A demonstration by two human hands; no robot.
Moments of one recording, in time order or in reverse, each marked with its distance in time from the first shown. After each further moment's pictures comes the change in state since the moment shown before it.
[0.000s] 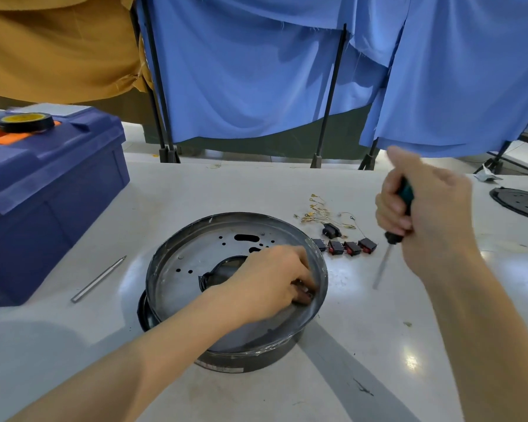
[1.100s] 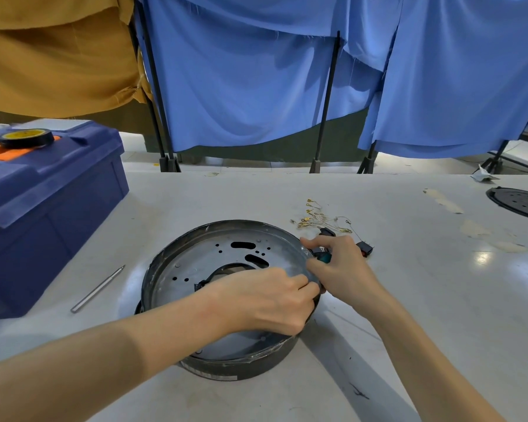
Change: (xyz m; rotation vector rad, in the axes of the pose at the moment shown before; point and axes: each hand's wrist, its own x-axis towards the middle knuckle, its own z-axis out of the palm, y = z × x) left_hand -0.007 0.003 -0.004 1.043 0.062 0.738; right_hand -0.009 0.100 -0.002 -0.766 -0.316 0.097
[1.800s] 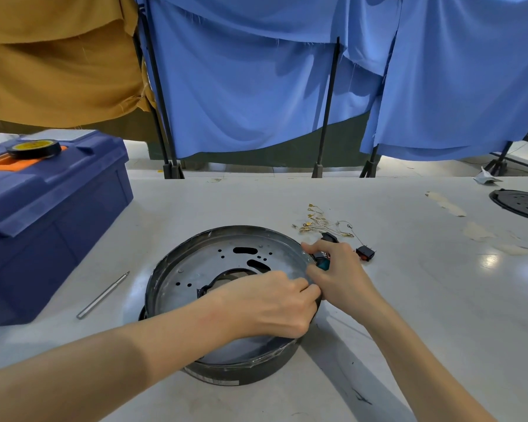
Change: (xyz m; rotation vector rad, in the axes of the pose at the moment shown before) left_hand 0.001 0.001 -0.004 0.039 -0.063 -0.018; right_hand -0.001 0.002 0.005 -0.071 0.025 -0.036
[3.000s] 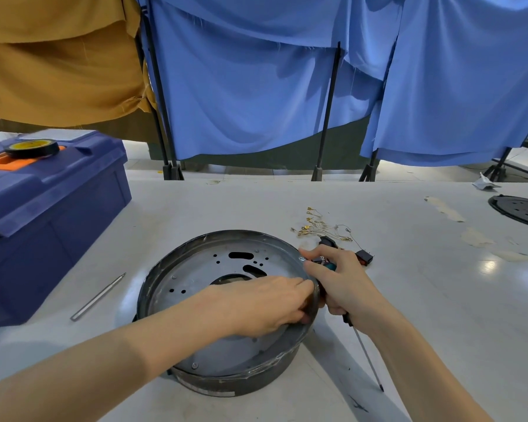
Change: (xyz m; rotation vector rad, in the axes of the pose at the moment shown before) left_hand 0.011 -0.010 0.000 -1.001 -0.318 -0.351; right_hand -0.005 -0.001 -0.006 0.403 -0.072 0.264
